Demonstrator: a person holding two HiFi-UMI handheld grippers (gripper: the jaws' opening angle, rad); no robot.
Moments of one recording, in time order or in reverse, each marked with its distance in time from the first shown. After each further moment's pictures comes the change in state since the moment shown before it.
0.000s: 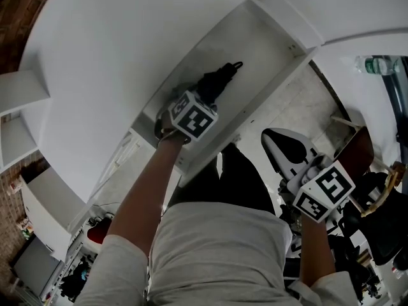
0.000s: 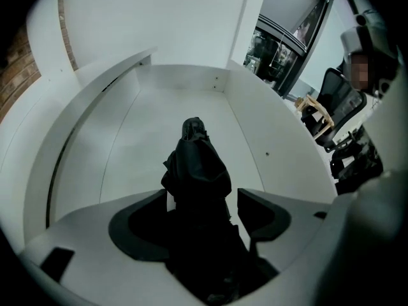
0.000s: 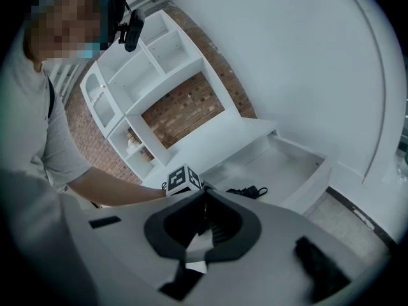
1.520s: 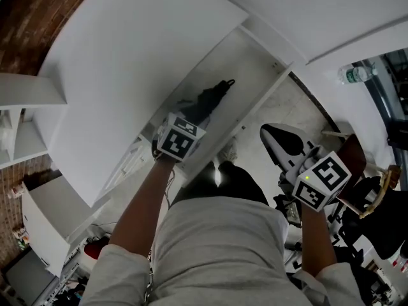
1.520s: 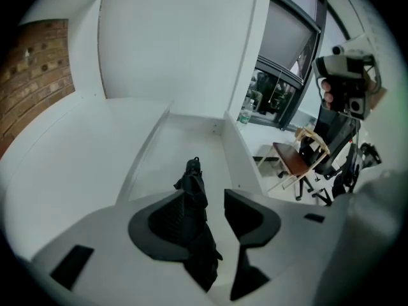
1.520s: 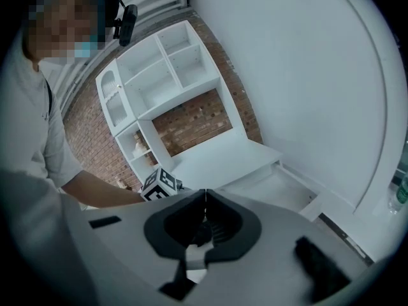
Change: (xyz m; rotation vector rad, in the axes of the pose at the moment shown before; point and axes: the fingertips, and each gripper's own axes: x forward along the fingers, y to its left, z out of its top) left arm -0.107 -0.021 0.018 -0.104 -0.252 0.037; right arm -0.046 0.037 0.049 -0.139 -0.094 -0.025
